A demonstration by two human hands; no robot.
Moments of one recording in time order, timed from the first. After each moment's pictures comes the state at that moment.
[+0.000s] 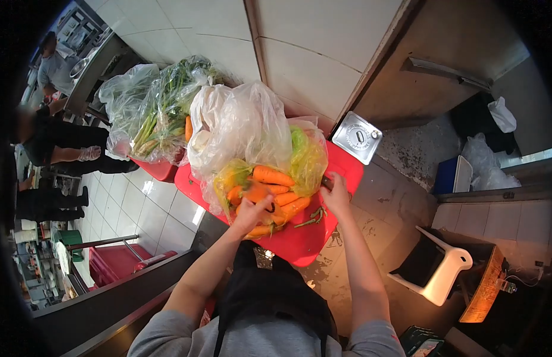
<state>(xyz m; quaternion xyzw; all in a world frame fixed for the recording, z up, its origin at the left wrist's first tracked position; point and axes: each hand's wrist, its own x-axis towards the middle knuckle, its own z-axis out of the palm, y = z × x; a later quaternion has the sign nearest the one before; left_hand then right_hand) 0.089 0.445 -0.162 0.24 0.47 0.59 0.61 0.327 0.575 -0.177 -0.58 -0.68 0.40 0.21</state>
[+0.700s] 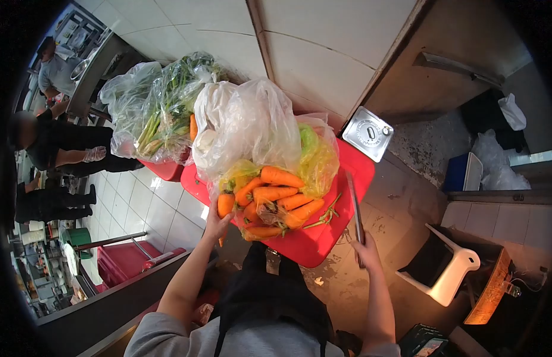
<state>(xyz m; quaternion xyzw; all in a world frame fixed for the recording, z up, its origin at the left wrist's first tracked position) -0.037 0.360 -0.231 0.38 0.76 0.38 0.36 0.435 0.468 -0.156 -0.63 -0.42 0.63 0.14</state>
